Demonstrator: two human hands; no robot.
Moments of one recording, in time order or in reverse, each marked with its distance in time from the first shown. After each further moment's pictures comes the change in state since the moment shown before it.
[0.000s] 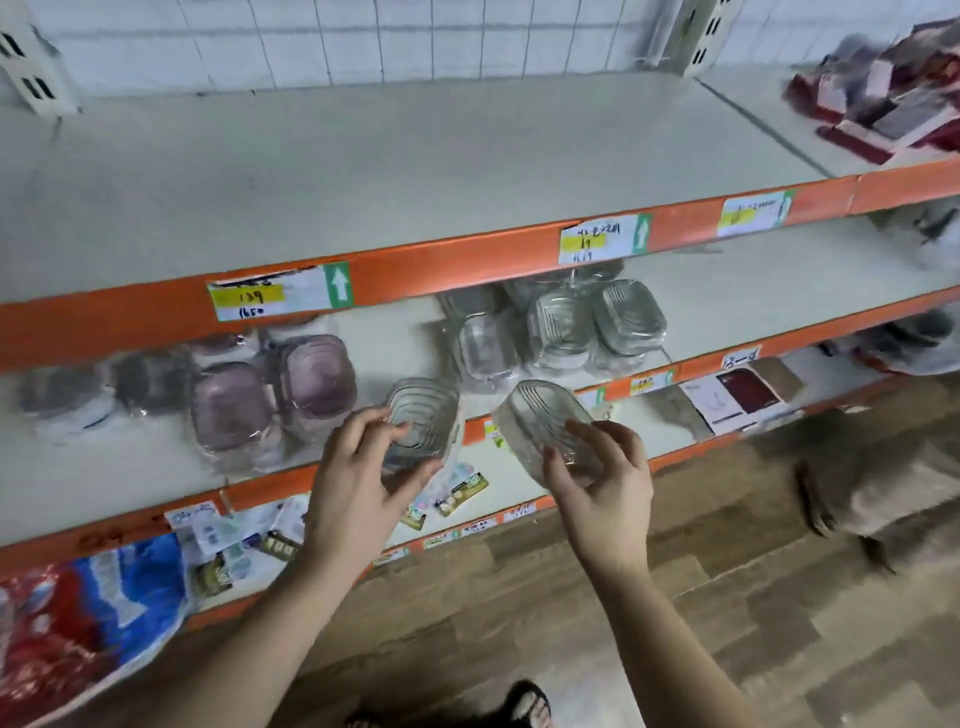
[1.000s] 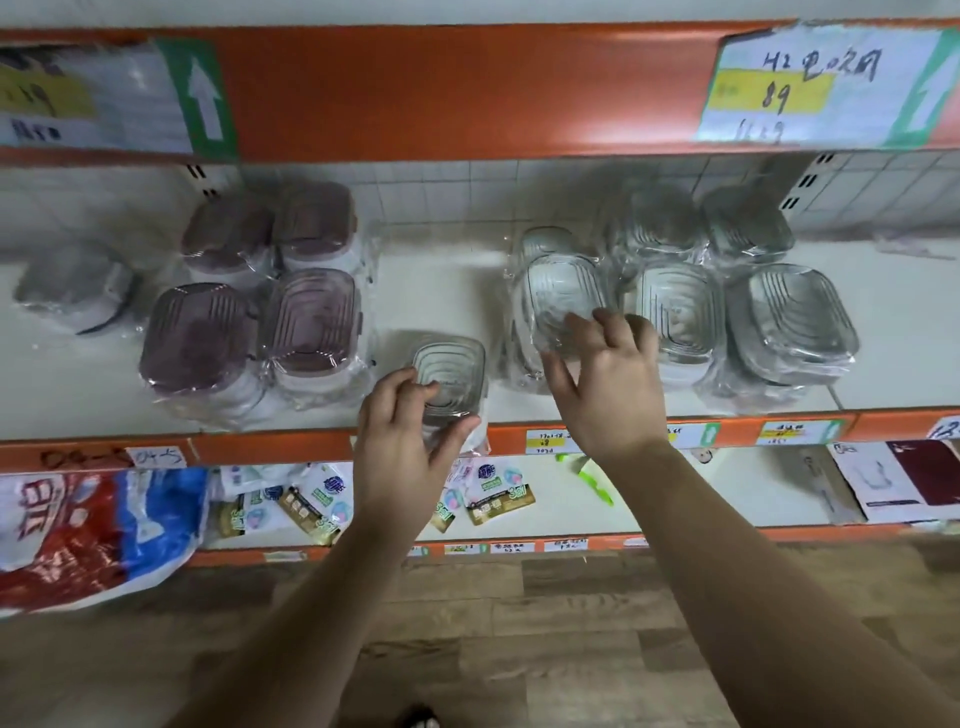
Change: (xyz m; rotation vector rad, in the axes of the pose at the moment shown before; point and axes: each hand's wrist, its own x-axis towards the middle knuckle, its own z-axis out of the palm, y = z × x) left_hand 0.030 -0.039 0.154 0.157 0.266 -0.255; right_hand 0.161 0.070 0.124 -0.454 -0.291 -0.554
